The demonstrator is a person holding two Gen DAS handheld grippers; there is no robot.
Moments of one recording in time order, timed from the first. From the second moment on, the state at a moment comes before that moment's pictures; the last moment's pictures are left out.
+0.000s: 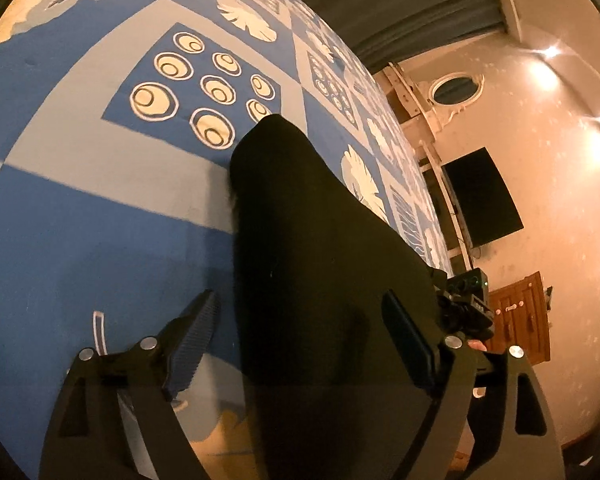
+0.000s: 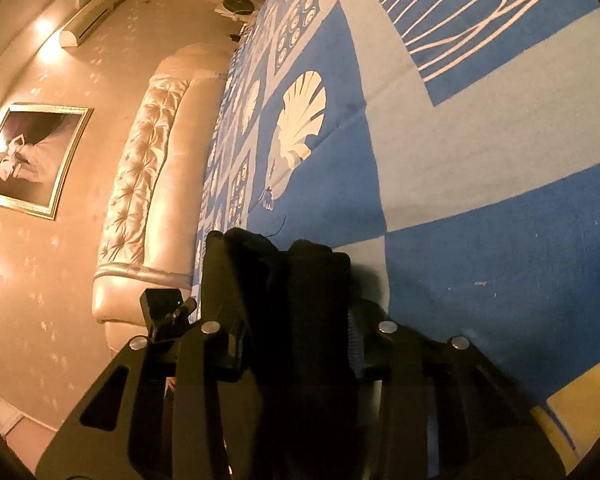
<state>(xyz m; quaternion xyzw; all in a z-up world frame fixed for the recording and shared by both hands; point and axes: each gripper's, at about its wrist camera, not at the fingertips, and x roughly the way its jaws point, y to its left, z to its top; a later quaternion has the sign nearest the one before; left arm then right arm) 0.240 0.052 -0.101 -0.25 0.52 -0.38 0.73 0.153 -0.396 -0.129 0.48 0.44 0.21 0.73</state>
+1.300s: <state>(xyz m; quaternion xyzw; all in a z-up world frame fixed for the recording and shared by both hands) 0.239 0.042 -0.095 -0.14 0.47 -0.38 0.78 0.142 -0.417 -0.146 0.51 0.41 0.24 0.72</state>
